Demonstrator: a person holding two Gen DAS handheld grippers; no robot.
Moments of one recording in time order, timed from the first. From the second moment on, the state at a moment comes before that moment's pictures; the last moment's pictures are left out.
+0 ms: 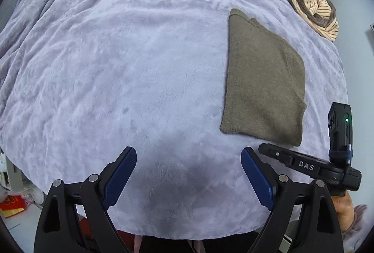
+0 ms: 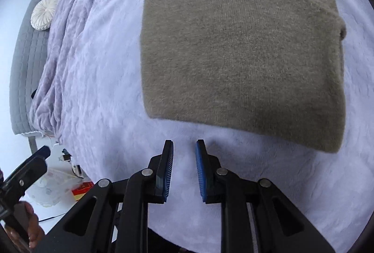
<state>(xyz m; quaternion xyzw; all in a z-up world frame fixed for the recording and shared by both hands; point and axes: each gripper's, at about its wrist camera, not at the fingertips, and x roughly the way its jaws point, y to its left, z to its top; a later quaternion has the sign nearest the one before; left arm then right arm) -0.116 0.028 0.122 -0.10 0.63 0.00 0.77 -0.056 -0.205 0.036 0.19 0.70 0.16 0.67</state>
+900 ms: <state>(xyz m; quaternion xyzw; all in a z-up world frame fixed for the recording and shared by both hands) -0.015 -0.032 0.201 -0.05 0.55 -0.06 0.83 0.045 -0.294 0.298 0.17 0.53 0.15 0.82</state>
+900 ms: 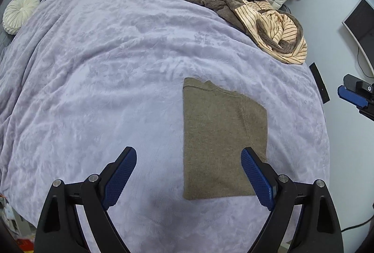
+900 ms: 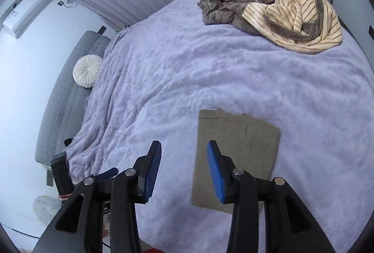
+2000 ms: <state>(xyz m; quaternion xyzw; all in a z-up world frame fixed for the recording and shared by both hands) 0.080 -0.057 -0.009 -0.02 0.62 -0.08 0.78 0.036 -0.409 0.009 0.31 0.59 0.11 0.73</state>
